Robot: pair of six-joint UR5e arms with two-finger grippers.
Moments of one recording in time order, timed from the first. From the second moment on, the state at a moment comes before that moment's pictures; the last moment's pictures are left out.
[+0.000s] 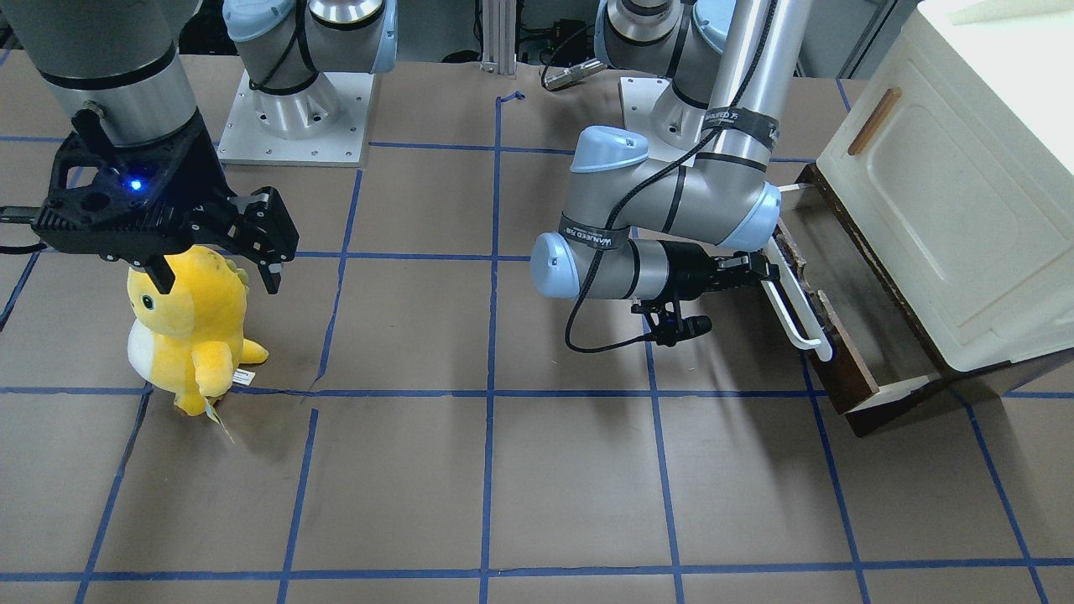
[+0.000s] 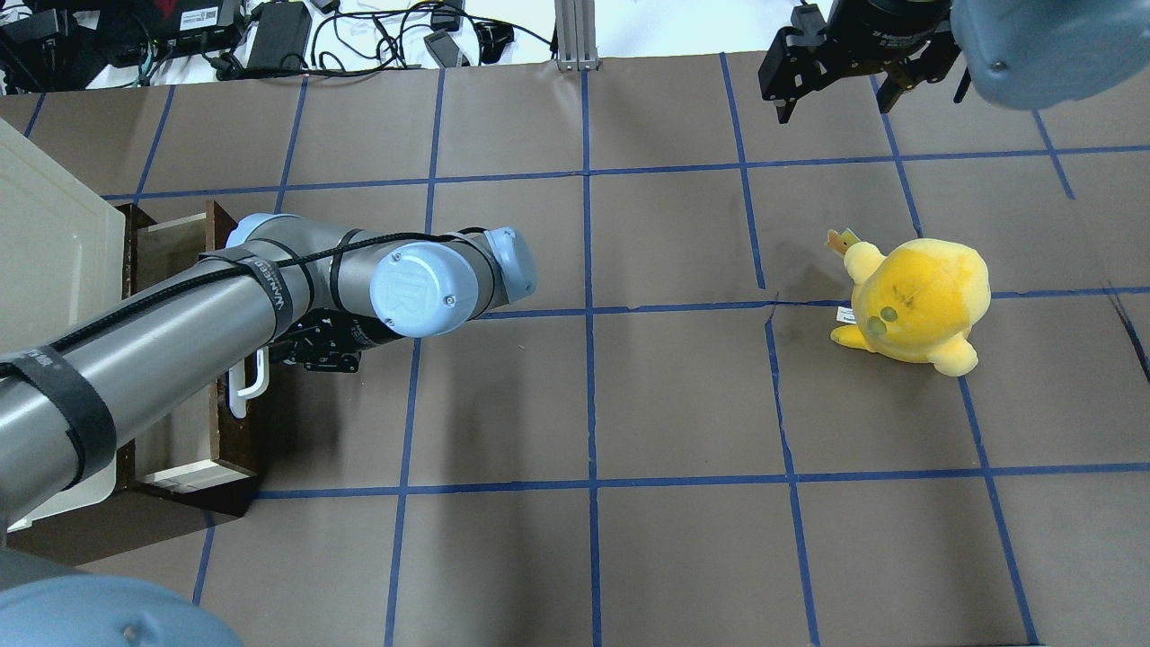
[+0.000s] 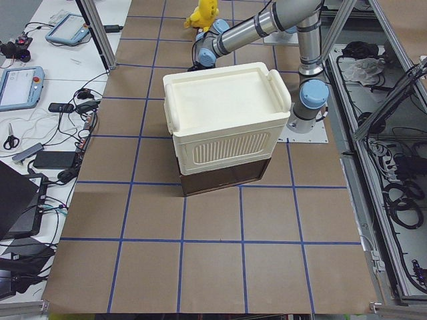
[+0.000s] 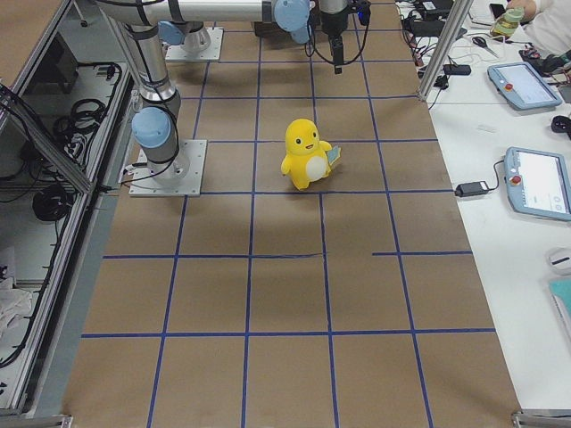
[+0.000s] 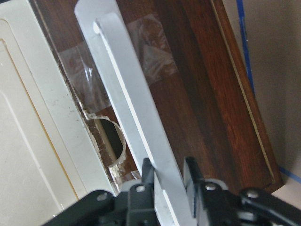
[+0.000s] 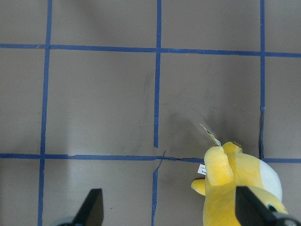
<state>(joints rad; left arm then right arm) -1.84 -1.99 -1.82 -1.86 2.65 -0.69 1.59 -1.46 1.47 -1.77 -1.60 -0.02</state>
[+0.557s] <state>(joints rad) -1.86 -1.99 -1.82 -1.85 2.63 -0.69 1.59 -1.46 1.47 -1.77 -1.60 -0.02</state>
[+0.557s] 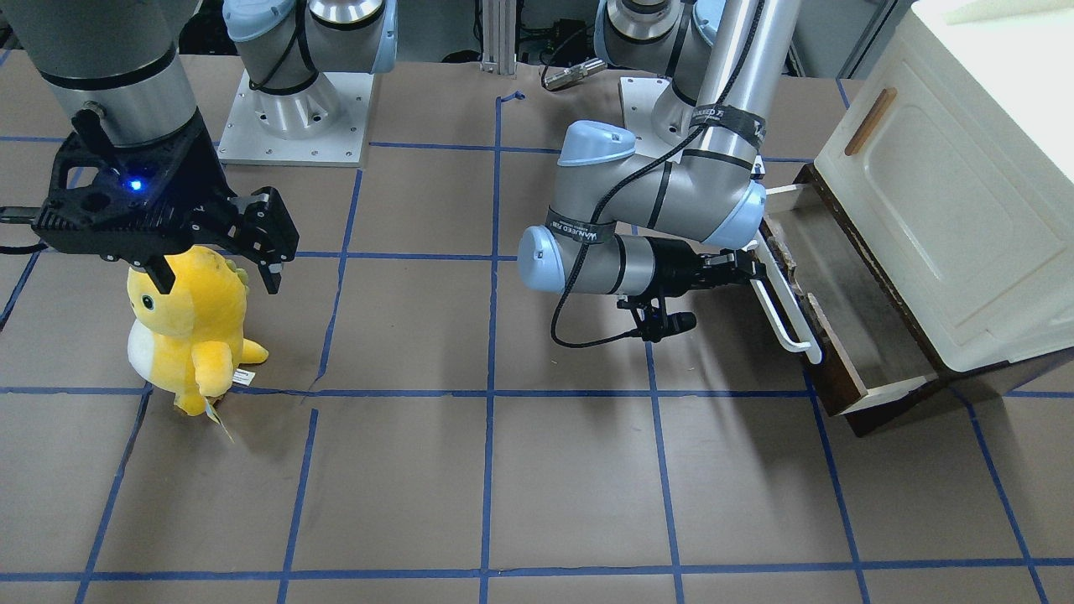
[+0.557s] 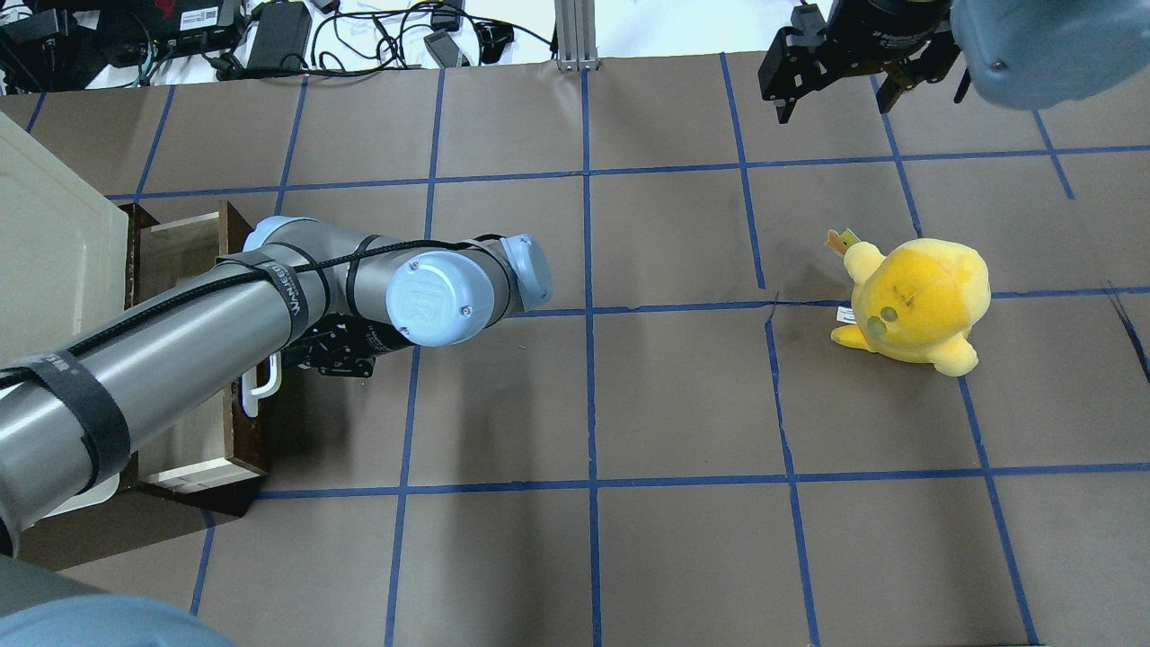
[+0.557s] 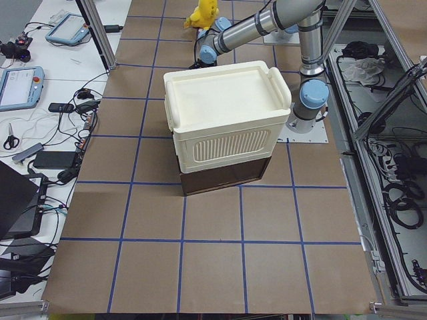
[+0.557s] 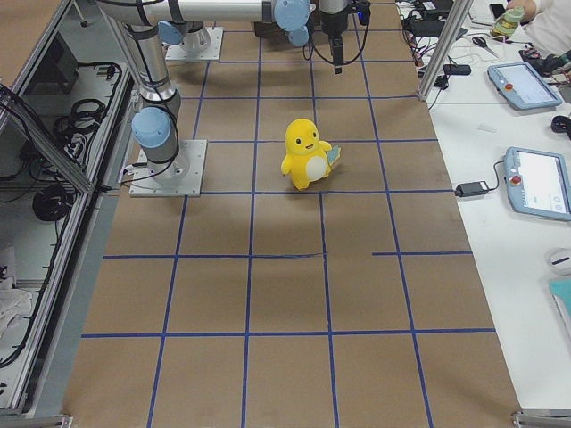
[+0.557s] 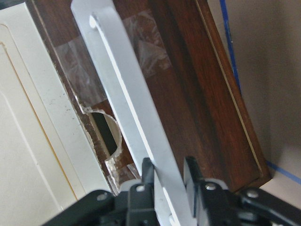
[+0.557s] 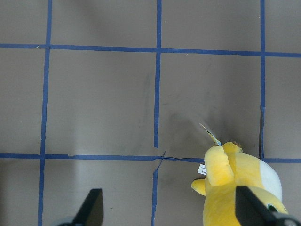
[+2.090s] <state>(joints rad) -1.91 -1.99 -1.80 -1.81 2.62 -0.68 1.59 -1.46 1.47 -1.77 -1.60 -0.02</state>
